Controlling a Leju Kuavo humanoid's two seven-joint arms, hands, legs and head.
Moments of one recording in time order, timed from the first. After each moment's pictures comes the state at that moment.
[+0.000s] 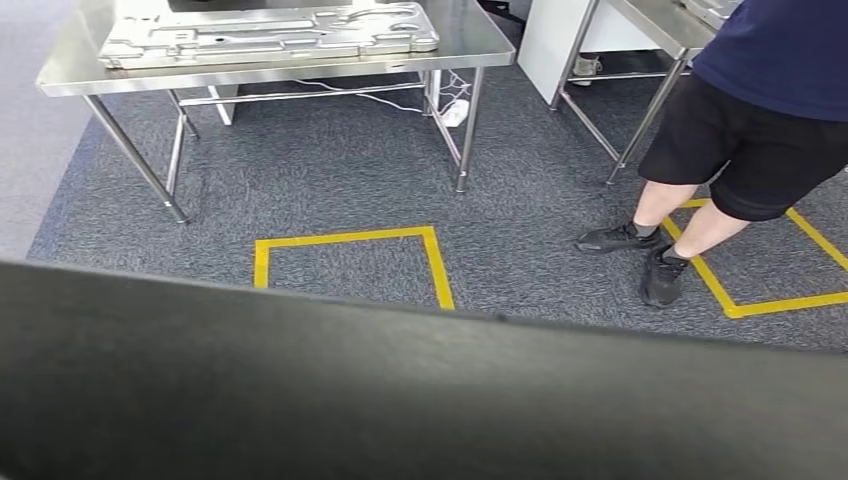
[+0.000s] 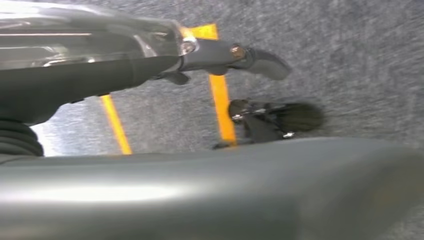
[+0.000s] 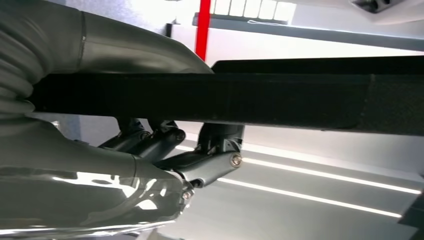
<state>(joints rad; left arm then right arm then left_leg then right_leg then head) -0.10 -0.12 1.24 -0.21 -1.03 -0.13 -0.27 -0.09 -0.16 0.62 -1.89 -0.23 0.50 -0.50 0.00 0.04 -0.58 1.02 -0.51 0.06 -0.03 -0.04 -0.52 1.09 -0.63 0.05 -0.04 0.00</state>
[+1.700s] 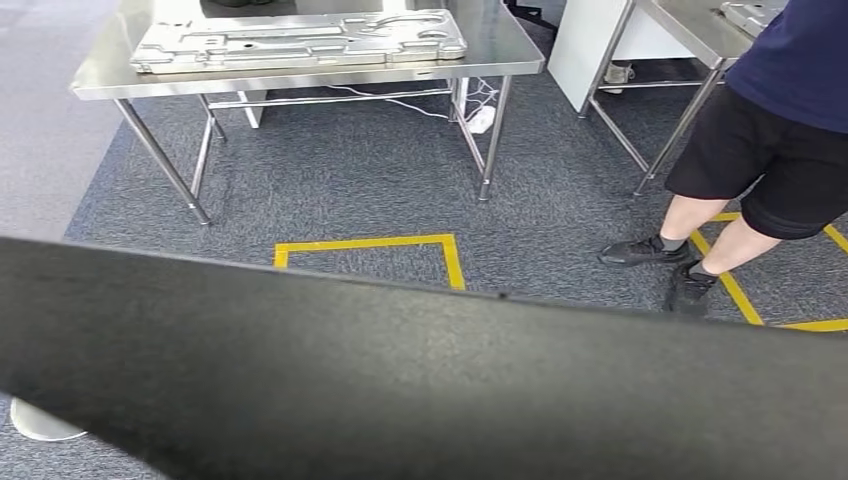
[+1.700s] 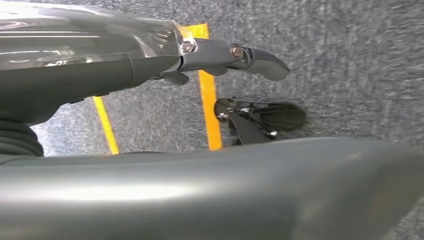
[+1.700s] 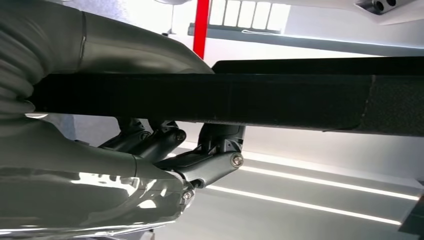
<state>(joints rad) -0.10 -0.12 1.24 -0.21 -1.03 -0.13 -0.27 -0.06 -0.17 0.62 -1.90 -0.24 0.50 -0.51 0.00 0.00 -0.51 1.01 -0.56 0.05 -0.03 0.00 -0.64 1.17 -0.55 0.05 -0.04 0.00</state>
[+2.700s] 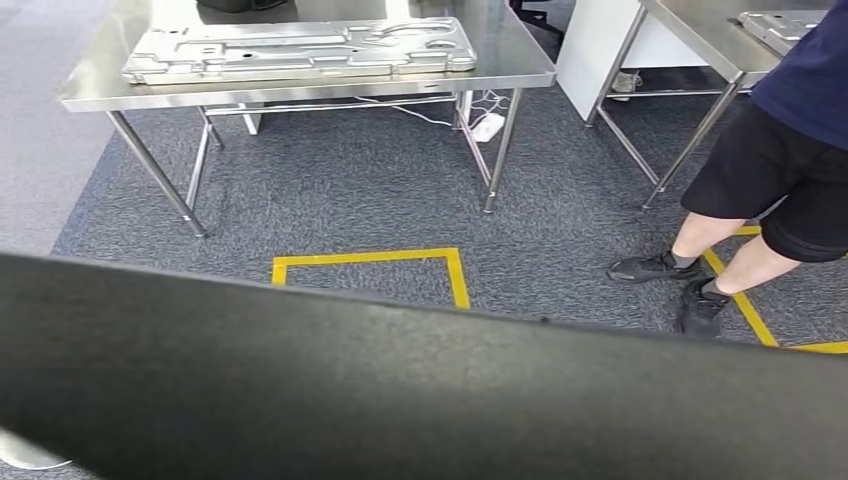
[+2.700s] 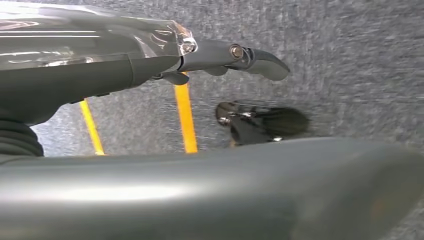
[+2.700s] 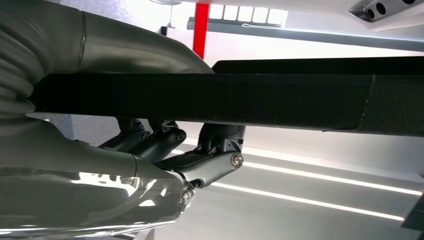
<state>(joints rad) -0.10 -0.12 1.24 -0.21 -1.03 -0.13 -0.29 -0.04 -0.17 0.62 -1.92 -0.23 0.49 -0.51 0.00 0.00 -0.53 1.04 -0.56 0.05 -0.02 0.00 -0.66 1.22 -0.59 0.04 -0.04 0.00</state>
